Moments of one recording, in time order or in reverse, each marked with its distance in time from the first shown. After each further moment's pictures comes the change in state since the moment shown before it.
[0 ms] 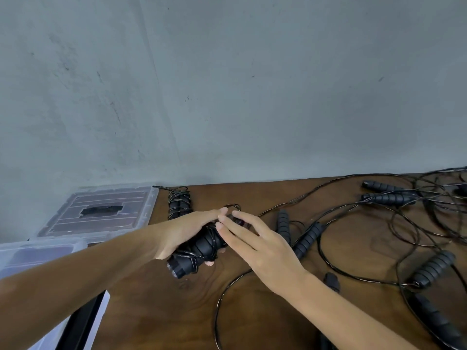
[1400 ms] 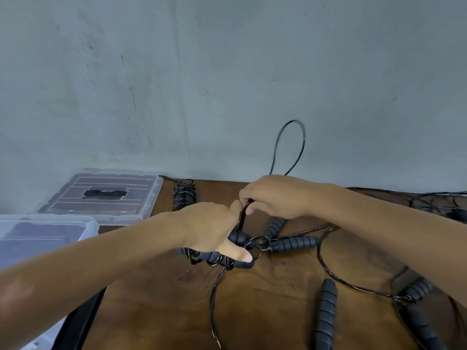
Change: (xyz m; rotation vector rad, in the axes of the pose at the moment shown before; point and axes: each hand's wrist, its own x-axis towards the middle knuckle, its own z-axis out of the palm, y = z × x) left_hand 0.002 0.003 0.001 1.388 0.175 0.441; right_hand 0.121 0.064 -0.044 0.159 -0.959 0.029
